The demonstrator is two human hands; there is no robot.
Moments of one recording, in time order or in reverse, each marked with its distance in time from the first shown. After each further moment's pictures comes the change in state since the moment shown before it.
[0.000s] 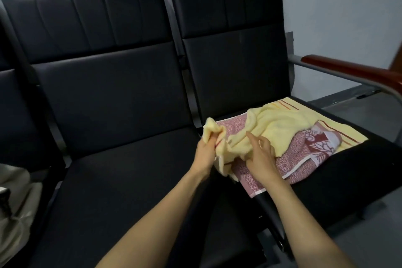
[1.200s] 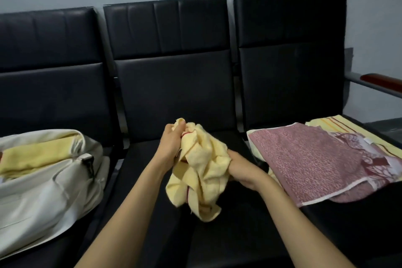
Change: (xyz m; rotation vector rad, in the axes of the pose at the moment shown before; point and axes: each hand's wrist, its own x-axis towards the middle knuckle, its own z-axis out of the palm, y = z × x) left_hand -0.060 0.091 -0.188 0.084 0.363 -0.099; right_hand -0.044 -0.156 0.063 0.661 -0.713 -0.123
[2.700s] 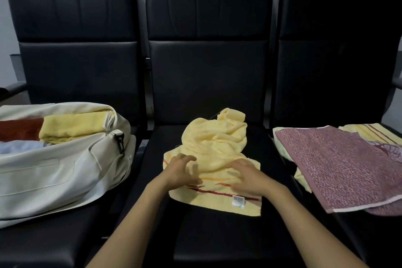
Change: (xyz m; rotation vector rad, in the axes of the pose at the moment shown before) left_hand -0.020 -0.098 -0.093 0.932 -0.260 0.017; right_hand 0.022 0.043 0.030 -0.885 -0.135 -0.013
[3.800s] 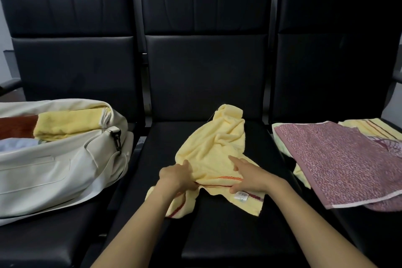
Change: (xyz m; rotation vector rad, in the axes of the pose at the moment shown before) left_hand -0.009 0.029 0.011 0.571 -0.135 -0.273; right_hand -0.003 0.003 -0.004 -0.007 -0.138 0.094
